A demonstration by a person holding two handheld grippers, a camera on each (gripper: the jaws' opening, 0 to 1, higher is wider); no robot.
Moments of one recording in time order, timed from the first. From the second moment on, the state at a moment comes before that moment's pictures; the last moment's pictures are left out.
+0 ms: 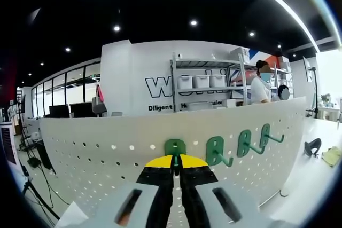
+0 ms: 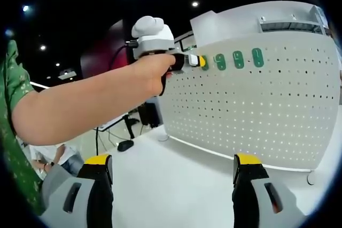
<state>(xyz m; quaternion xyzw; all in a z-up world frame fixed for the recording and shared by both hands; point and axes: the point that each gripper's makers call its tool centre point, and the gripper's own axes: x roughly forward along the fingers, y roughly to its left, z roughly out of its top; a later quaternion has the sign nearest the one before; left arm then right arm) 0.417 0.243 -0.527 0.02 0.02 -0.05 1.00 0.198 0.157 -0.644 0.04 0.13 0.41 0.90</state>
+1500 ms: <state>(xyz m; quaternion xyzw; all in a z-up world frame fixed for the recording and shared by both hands) 0.422 0.241 -0.529 0.16 0.04 -0.03 0.99 0.198 0.158 -0.646 0.04 0.14 0.41 0.90</state>
